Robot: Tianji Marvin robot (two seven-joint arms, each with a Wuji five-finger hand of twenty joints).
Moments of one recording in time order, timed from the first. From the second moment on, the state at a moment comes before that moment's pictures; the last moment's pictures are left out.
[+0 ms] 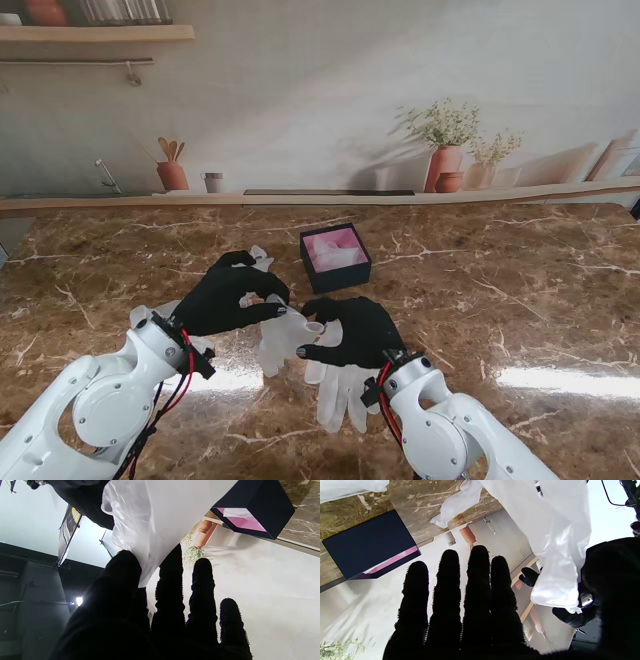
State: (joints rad) left arm 1.71 -1.08 -1.31 -1.88 0.58 -0.37 -0.04; right arm -1.70 -1.12 1.06 -1.78 -0.73 -0.09 -0.23; left_hand 0.95 -0.29 0.31 -0.17 0.68 -0.22 0.77 0.78 1.11 0.00 0.40 0.39 0.65 0.11 0.43 0.70 -0.05 0.10 0.64 0.79; right_hand 0.18 -0.60 0.76 -0.08 0.68 -0.05 0.40 0.58 0.93 -0.07 0.46 0.57 0.79 0.01 0.42 0.53 0.40 0.09 0.95 0.62
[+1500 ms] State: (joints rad) left arm 1.84 -1.05 -1.32 -2.01 0.26 -0.47 -0.28; right arm -2.15 -1.10 1.42 -2.15 -0.65 -0.38 -0.03; left_hand 0.85 -0.51 0.61 -0.18 0.87 -0.15 0.81 0.38 1.25 0.01 0.46 0.54 0.81 0.14 0.52 0.78 0.00 0.21 0.82 0.76; right_hand 0.40 -0.61 1.14 -0.23 1.06 -0.19 0.96 0.78 1.23 -0.04 0.61 0.77 0.98 0.02 0.84 0.71 0.56 0.14 1.33 0.78
